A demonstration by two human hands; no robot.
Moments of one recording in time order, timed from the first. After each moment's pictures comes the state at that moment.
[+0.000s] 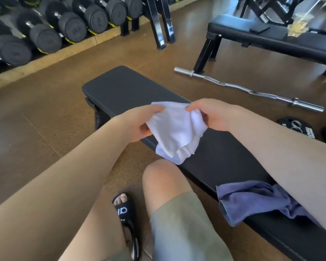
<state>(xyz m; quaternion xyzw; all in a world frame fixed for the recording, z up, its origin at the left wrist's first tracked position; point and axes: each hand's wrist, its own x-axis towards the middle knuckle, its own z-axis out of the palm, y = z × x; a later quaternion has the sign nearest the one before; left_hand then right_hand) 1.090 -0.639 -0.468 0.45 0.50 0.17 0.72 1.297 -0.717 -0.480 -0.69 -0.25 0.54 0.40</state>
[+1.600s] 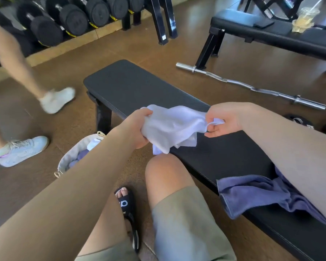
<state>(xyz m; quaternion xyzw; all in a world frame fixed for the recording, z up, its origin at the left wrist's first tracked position) 1.075 -0.653 -0.493 0.28 0.54 0.21 0.76 1.295 -0.744 -0.469 -0.82 -0.29 0.45 0.19</state>
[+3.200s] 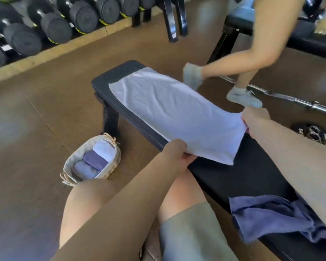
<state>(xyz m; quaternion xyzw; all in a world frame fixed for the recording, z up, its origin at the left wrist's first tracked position) 1.138 -0.696 -0.536 0.14 0.52 0.21 0.82 1.386 -0.702 -0.542 -0.88 0.01 0.24 0.41</state>
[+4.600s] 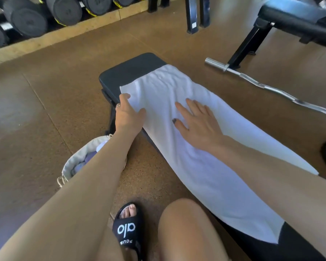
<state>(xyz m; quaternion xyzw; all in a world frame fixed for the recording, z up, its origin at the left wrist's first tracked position) 1.052 -0.466 -0.586 0.63 0.64 0.27 0.34 1.244 -0.565 -0.594 -0.74 -0.67 0.04 0.08</state>
